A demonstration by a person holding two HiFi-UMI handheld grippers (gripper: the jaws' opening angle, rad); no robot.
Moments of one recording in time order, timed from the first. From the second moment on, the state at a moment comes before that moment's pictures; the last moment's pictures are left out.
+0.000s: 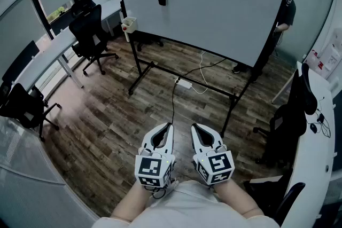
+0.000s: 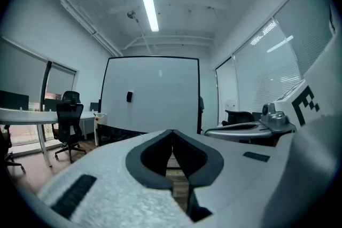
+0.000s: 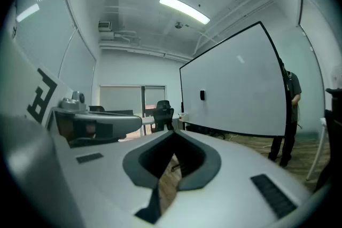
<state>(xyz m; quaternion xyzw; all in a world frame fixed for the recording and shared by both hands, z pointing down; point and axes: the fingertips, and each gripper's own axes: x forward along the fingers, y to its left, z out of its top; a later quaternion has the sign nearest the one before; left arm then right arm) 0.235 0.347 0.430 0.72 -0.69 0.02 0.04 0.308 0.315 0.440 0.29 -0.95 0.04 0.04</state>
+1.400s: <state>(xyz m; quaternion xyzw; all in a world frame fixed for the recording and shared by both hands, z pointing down) 0.205 0.254 0.472 0.70 -0.70 0.04 0.09 0.290 0.227 0.491 0.28 -0.95 0.11 0.06</state>
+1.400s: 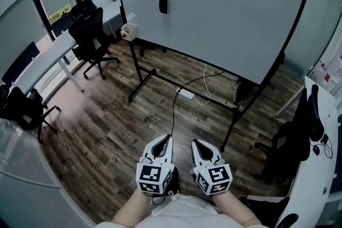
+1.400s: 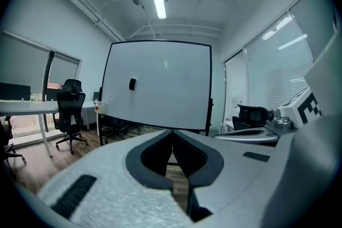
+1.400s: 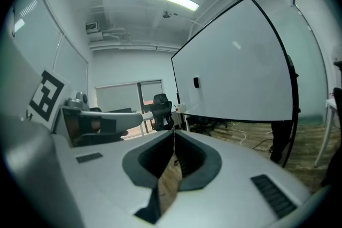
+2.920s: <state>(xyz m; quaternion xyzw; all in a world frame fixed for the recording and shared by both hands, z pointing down) -0.111 -0.130 0.451 0.71 -0.70 0.02 0.08 -0.018 -0.168 0.467 0.32 -0.94 0.08 0.06</state>
